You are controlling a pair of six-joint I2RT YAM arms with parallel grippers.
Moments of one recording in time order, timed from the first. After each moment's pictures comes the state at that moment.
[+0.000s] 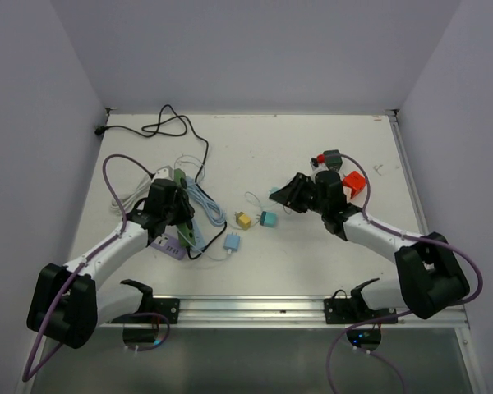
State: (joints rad) left arm -0.34 1.15 0.58 -0.22 -0.12 -0.62; right arm 0.44 1.34 0.64 0.26 -0.26 0.89
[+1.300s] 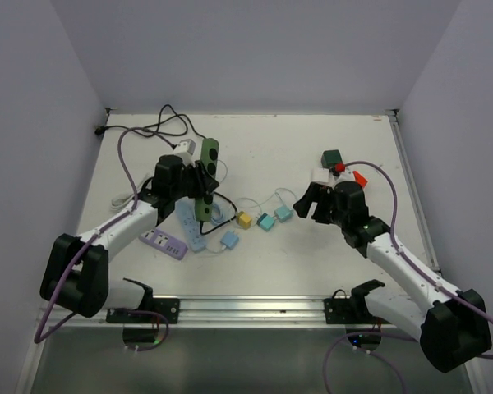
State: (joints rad) left arm -0.35 1.32 0.74 0.05 0.17 -0.51; right arm 0.38 1.00 0.57 -0.15 -0.04 0.58
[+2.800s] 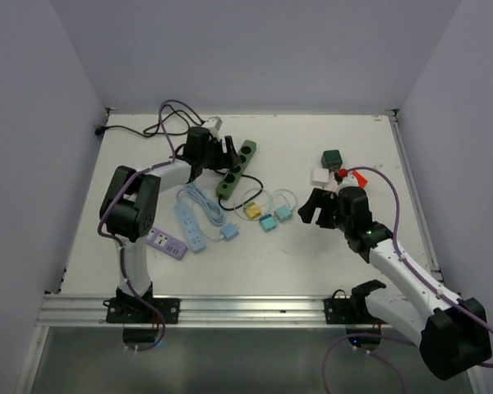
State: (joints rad) left arm -0.34 2.01 1.27 0.16 0.22 -0.40; right arm 0.35 0.94 0.51 -0.18 -0.04 0.51
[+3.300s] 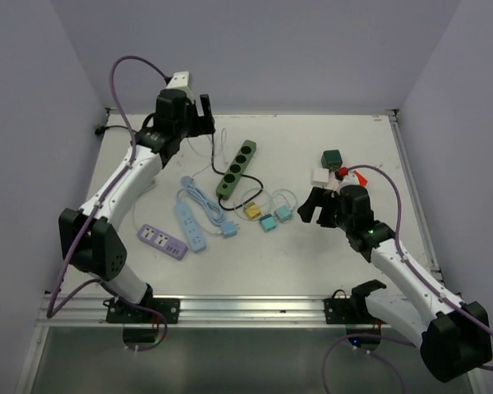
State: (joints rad) left arm -0.34 1.66 1.50 -0.28 -0.11 -0.33; right arm 0.35 0.92 0.53 -0.21 -0.05 0.50
